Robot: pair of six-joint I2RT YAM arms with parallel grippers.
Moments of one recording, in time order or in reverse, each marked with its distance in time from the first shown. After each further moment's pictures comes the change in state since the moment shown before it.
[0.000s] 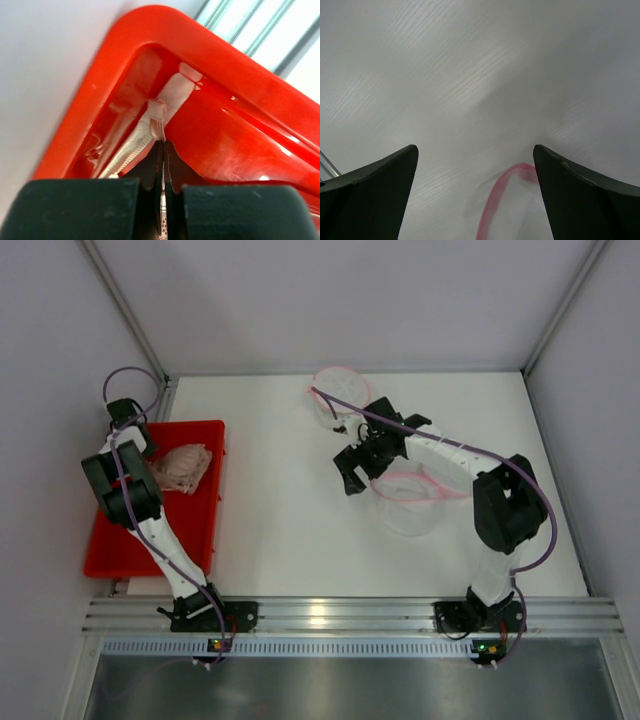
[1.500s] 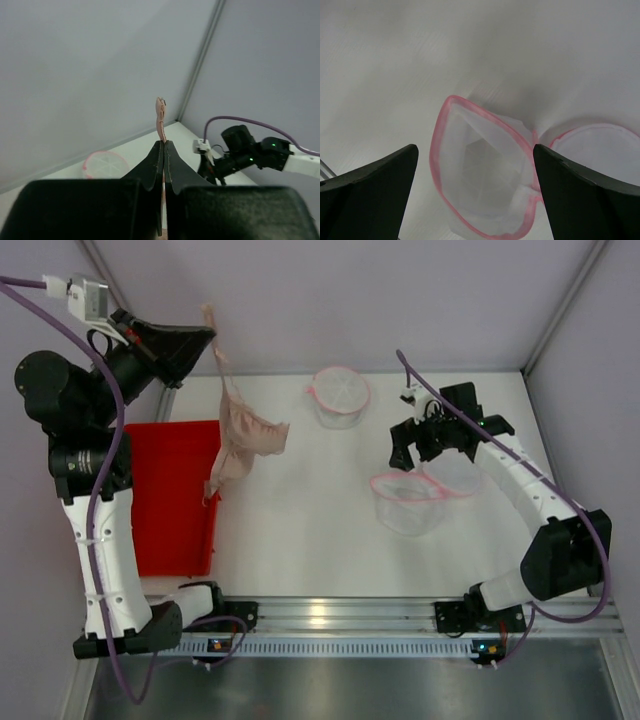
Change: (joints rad) left arm -0.345 -0.927 0.328 -0.033 0.979 -0.471; right arm -0.277 -0.376 -0.159 0.016 -0.047 0.000
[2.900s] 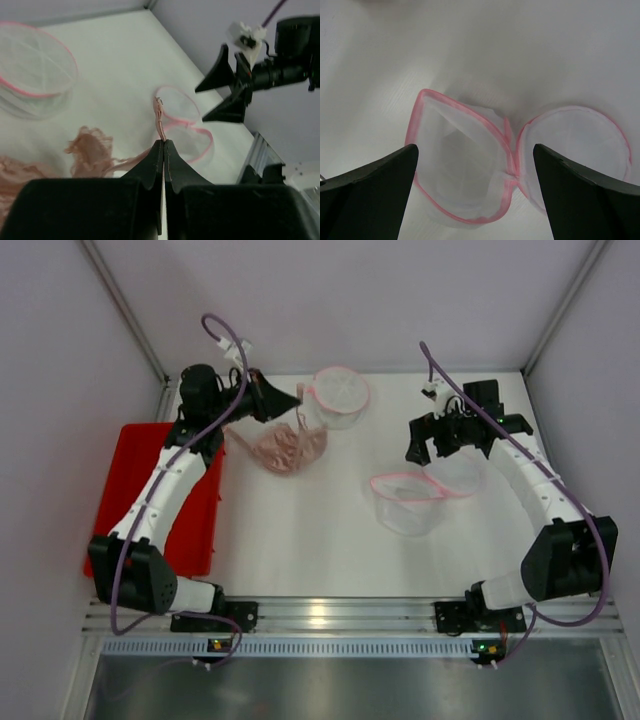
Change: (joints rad) left arm -0.304 0.238 -0.513 0.284 -0.035 0.023; right arm -0.142 -0.013 0.000 -0.020 -0.041 -0.039
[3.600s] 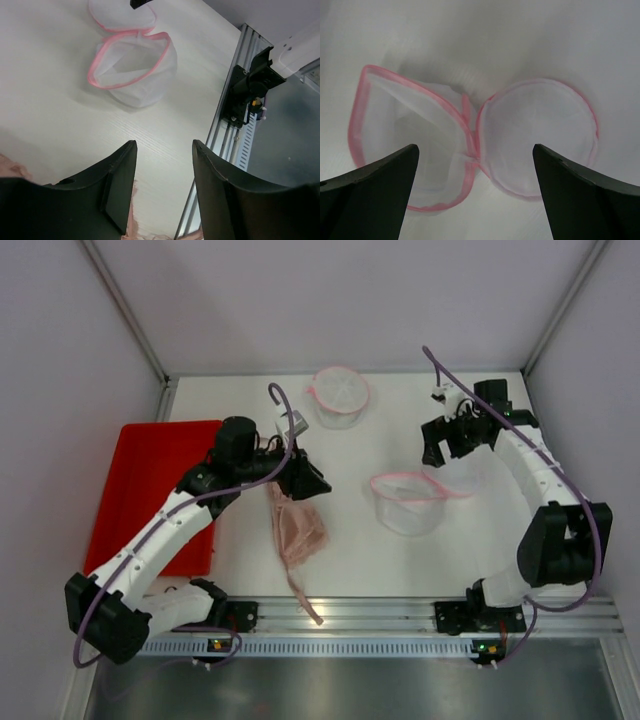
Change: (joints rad) left arm -0.343 -0.296 -0.316 -0.316 0.007 0.322; right arm -0.077 0.042 0.011 -0.066 0.037 -0.133
